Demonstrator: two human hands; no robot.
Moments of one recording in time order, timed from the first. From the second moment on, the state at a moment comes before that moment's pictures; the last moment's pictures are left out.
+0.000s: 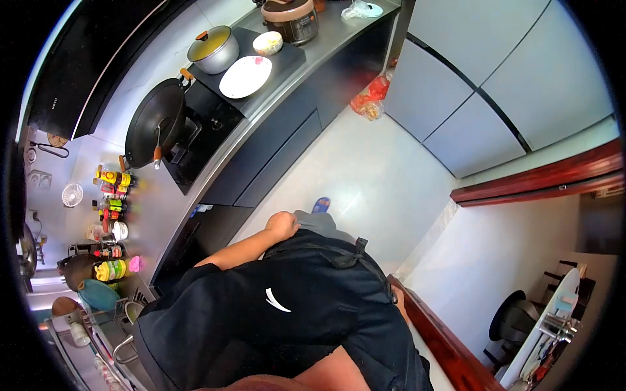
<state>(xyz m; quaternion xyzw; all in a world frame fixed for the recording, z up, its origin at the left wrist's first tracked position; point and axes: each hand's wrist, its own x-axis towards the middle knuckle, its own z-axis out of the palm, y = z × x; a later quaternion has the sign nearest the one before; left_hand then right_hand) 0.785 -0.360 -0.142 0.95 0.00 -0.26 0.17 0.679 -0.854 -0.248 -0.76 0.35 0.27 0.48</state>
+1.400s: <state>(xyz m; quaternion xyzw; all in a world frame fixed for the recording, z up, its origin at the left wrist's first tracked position) 1.302 -0.709 -0.040 0.79 -0.35 -0.14 0.48 0.712 -0.834 -0.212 -0.69 0.45 0.18 0.54</state>
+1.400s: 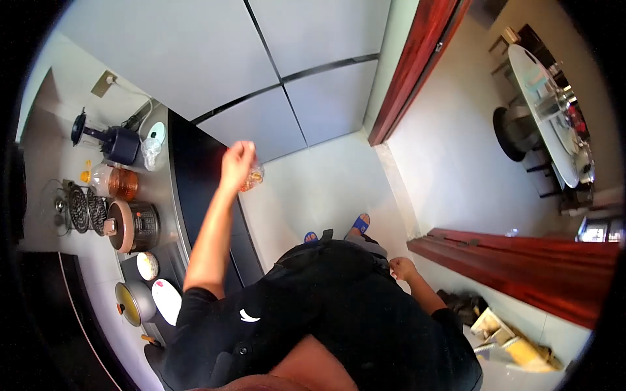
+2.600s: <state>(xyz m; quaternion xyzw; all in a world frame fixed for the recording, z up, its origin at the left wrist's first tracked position) 1.487 -0.976 0.117 0.82 -0.42 0.02 0.38 0.833 -0.981 -0.206 -0.53 0.68 -0.10 0.50</state>
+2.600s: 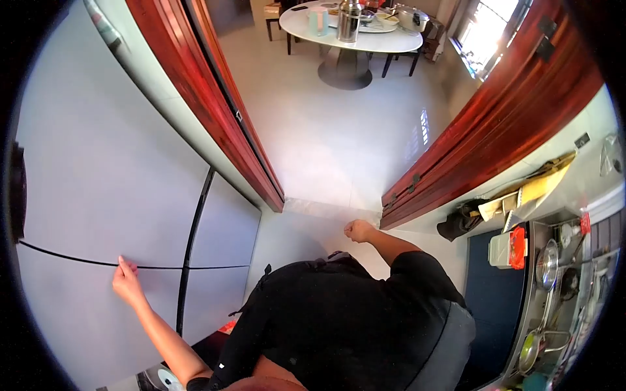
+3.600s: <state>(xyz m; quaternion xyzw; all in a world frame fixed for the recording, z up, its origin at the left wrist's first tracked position) 0.966 -0.703 -0.127 0.80 0.14 -0.49 0.32 1.023 -1.230 -0.278 -0.72 0.33 0.33 0.51</state>
